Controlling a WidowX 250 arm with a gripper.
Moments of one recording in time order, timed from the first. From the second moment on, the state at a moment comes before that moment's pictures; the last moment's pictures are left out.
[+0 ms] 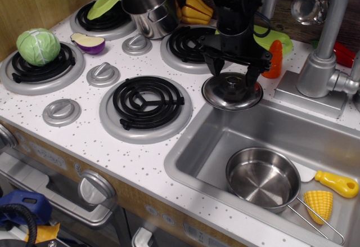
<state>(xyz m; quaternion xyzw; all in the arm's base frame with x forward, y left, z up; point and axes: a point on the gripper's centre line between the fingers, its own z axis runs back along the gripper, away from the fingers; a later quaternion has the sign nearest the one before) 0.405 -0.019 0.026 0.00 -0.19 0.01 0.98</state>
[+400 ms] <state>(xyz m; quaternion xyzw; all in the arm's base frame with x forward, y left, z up) 0.408 -0.018 0.019 -0.01 -0.19 0.01 0.98</state>
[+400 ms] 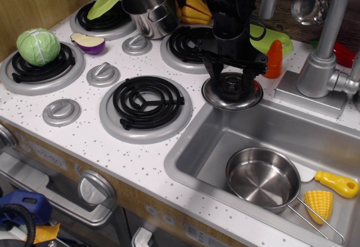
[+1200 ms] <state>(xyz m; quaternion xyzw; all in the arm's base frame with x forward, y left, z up) 0.408 -0.016 0.029 0.01 -0.15 0.03 0.99</state>
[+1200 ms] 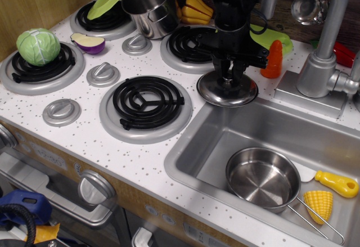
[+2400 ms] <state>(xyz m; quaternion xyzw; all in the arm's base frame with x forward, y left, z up) 0.324 0.072 0.052 0.13 -0.20 0.04 0.97</state>
